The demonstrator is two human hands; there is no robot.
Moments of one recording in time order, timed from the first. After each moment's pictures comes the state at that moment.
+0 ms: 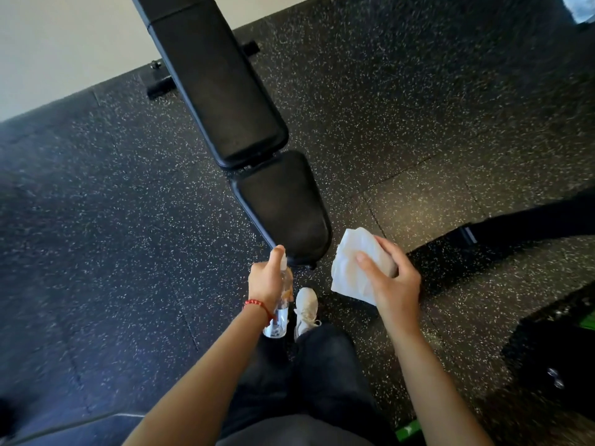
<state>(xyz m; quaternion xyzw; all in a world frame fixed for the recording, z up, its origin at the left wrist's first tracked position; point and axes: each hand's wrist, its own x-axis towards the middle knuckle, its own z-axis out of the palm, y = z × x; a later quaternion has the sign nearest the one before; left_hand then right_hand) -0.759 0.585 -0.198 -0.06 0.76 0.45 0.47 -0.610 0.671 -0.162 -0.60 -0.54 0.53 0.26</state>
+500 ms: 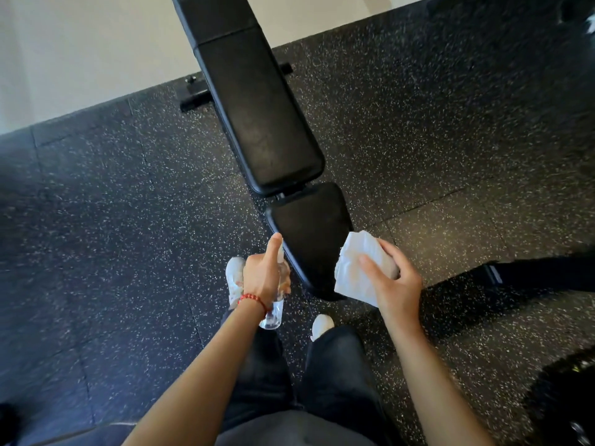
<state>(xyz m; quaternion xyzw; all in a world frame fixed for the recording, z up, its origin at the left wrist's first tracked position) -0.891 0.608 -0.175 -0.04 0.78 0.45 0.43 -0.735 0.698 -0.166 -0.59 -0.57 0.52 0.23</state>
